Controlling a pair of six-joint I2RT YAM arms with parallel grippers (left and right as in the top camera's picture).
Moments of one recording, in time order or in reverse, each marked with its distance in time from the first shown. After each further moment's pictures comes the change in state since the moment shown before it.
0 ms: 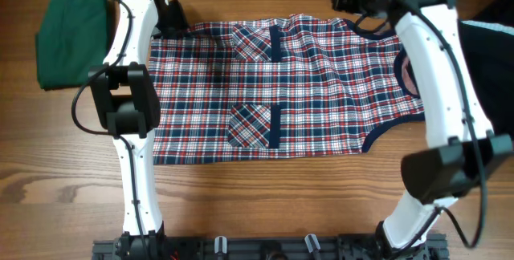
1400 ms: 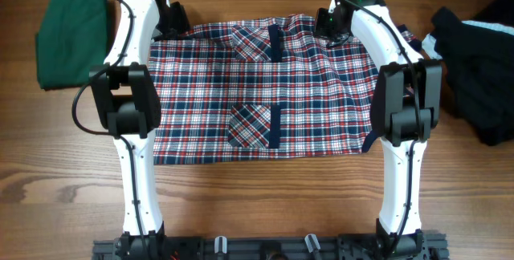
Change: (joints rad) left arm -0.005 -0.004 0.001 -0.019 -0.004 0.002; right arm -0.039 0.496 -0.024 0.327 -0.037 -0.009
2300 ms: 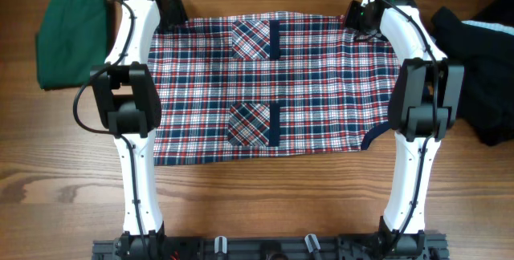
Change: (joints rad) left arm 0.000 0.011 -0.007 0.163 -0.108 -0.001; right arm -0.148 0.026 0.000 0.097 0.026 -0.022
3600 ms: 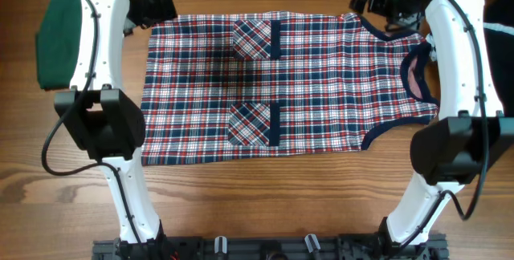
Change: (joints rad) left arm 0.035 -0.325 -0.011 -0.526 0.126 0.039; right arm -0.001 -0.445 0.105 -0.628 -0.116 -0.045
